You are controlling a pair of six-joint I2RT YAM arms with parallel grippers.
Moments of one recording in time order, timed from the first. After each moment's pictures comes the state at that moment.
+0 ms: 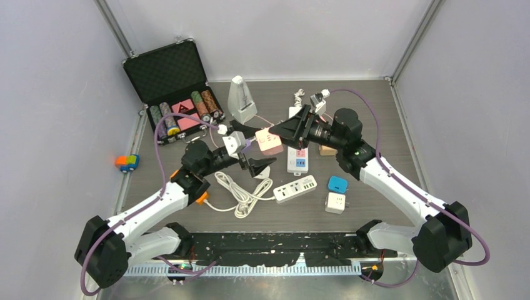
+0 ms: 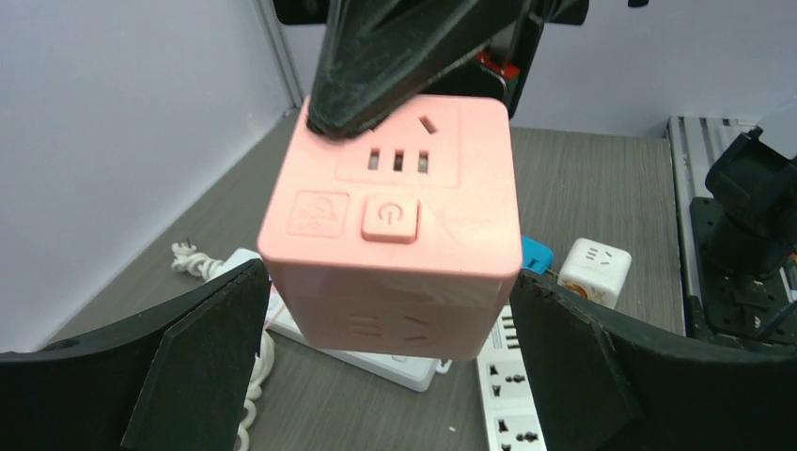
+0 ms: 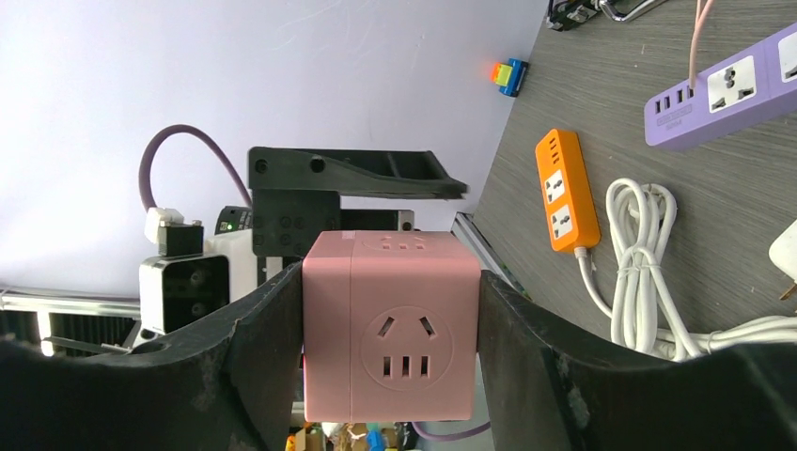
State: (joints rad) left arm -0.66 1.05 0.62 0.56 0.55 0.09; right arm 0.53 1.19 0.90 0.23 -0.60 1.21
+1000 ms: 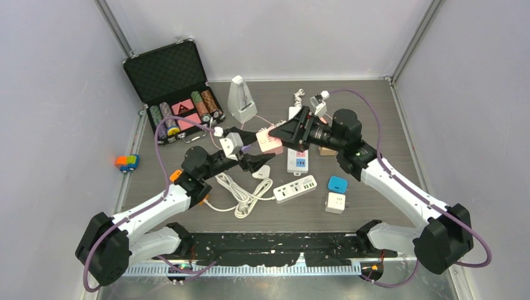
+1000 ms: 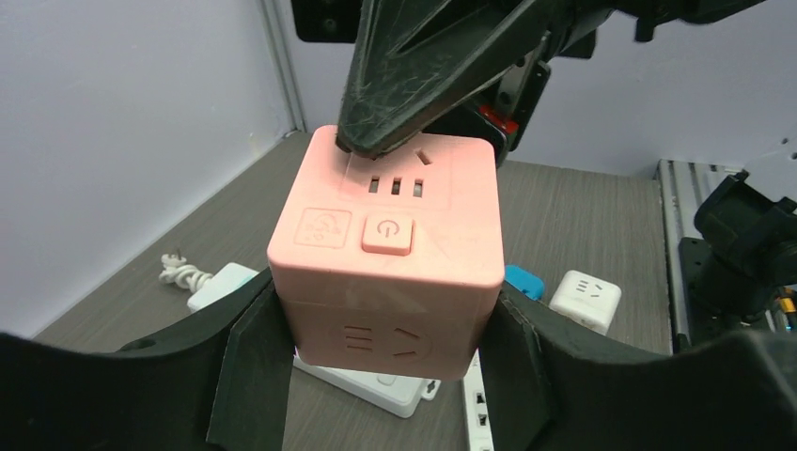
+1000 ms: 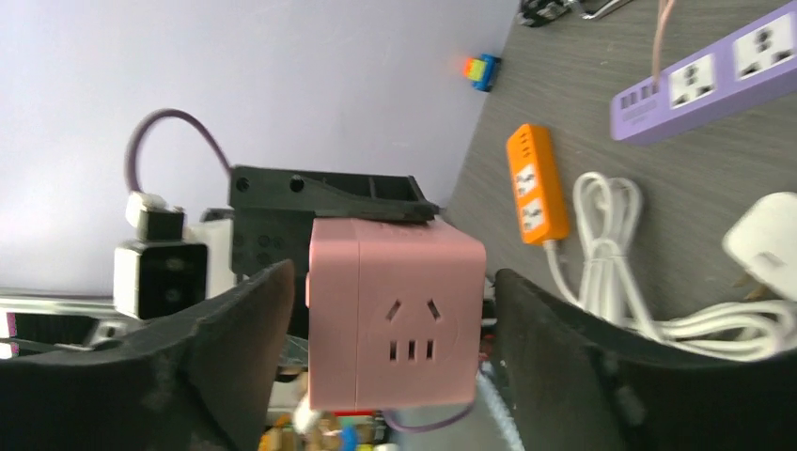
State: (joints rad) left arm -0.66 1.07 0.55 0.77 0.51 -0.02; right arm 0.53 1.18 0.88 0.21 -0.60 1.17
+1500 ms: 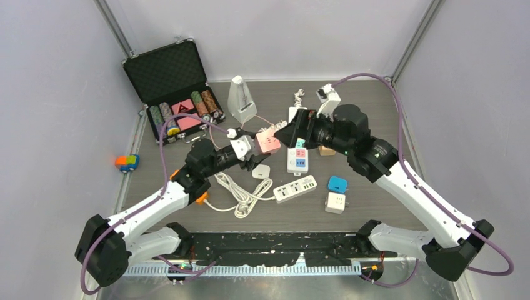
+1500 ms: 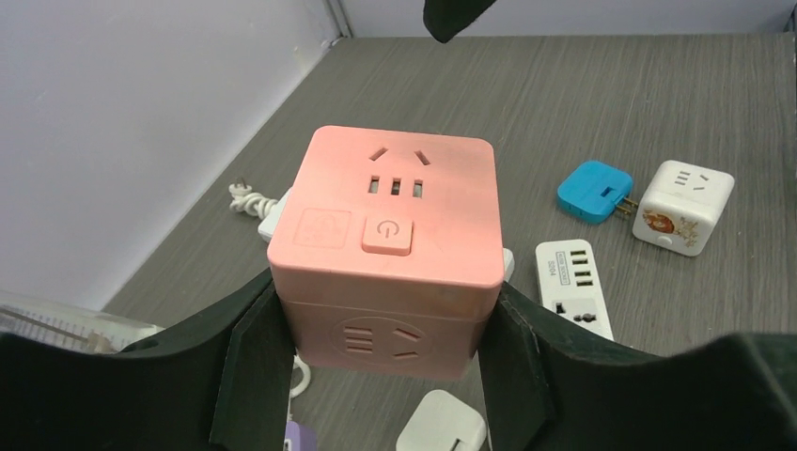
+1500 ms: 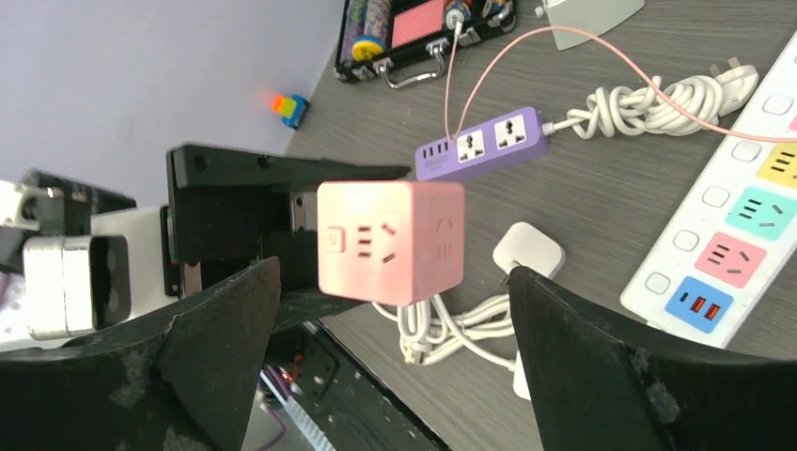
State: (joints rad) left arm -0.66 1.06 0.61 0.46 0.44 0.26; right arm 0.63 1.08 1.17 -0.38 -0.18 0.64
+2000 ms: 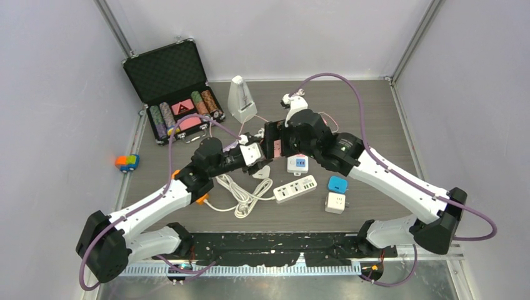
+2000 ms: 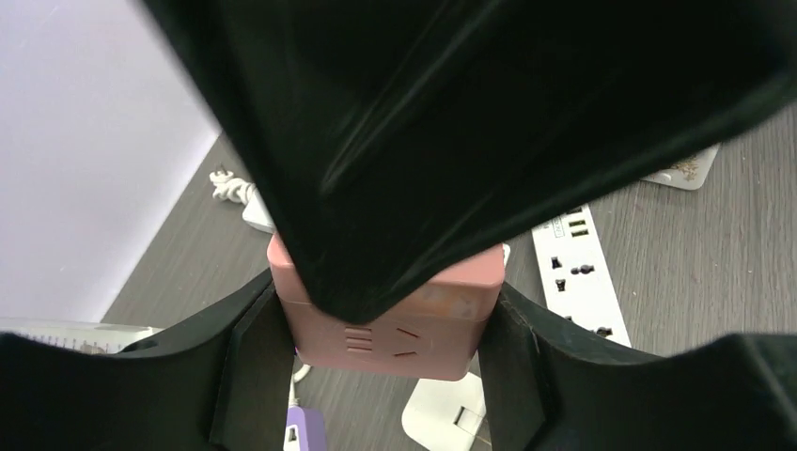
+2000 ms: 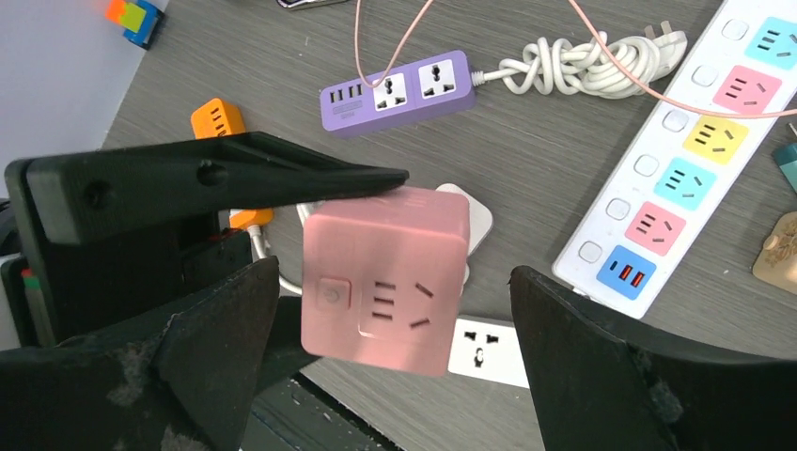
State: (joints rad) left arm -0.70 1.08 0.67 0.30 0.44 0.43; right arm 0.90 1.29 1.33 -0.57 0.18 0.48
